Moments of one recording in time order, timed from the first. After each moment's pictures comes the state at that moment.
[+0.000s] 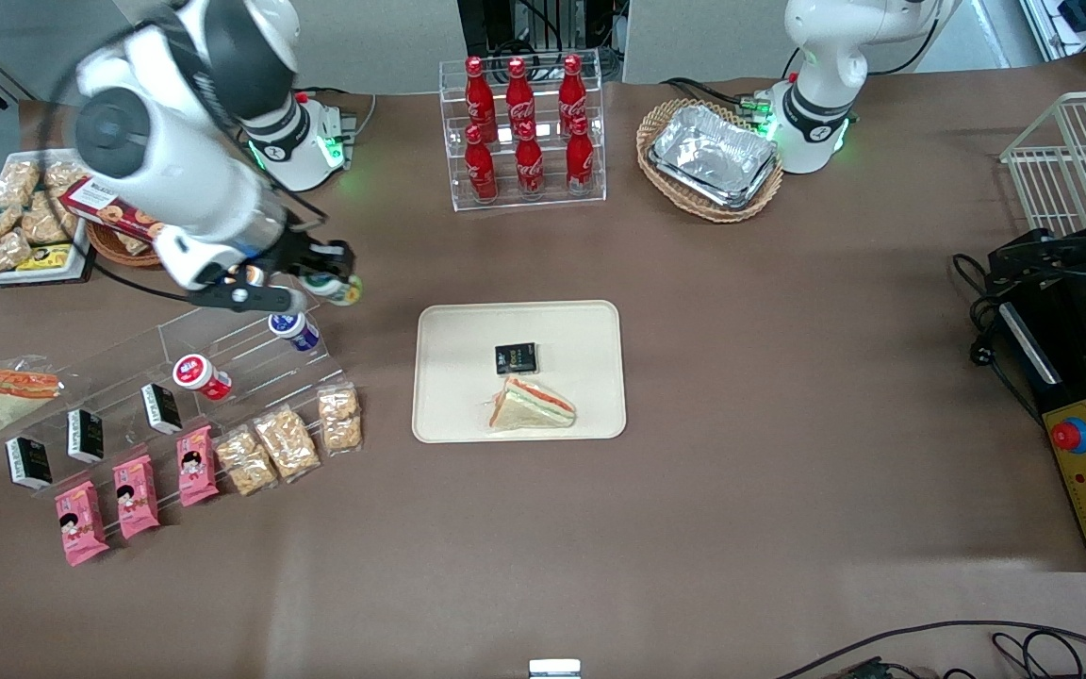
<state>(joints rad) 0.33 -0.05 0.07 -1.92 0.15 1.77 0.52</state>
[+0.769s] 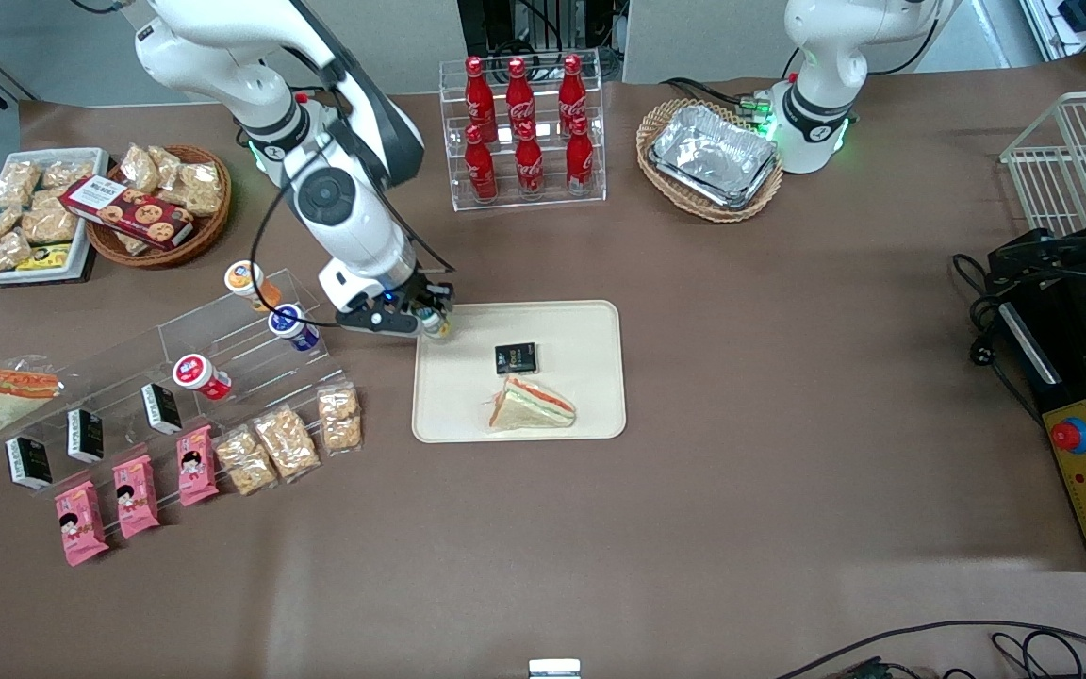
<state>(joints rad) 0.54 0.13 0.07 -2.27 0.15 2.43 0.70</state>
